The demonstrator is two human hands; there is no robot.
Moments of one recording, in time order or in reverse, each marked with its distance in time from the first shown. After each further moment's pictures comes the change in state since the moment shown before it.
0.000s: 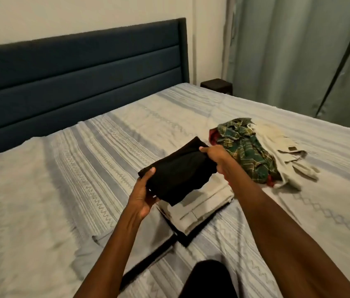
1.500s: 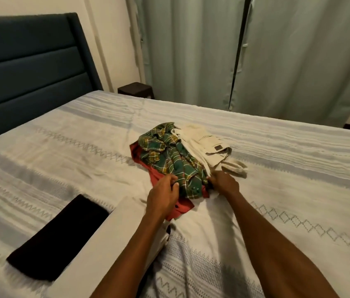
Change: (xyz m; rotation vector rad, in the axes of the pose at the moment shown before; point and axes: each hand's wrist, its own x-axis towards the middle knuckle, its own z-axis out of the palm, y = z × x) left_hand 0.153 -0.163 0.243 1.335 -0.452 0.678; right_hand 0.135 0.161 -0.266 -0.842 0.448 -0.044
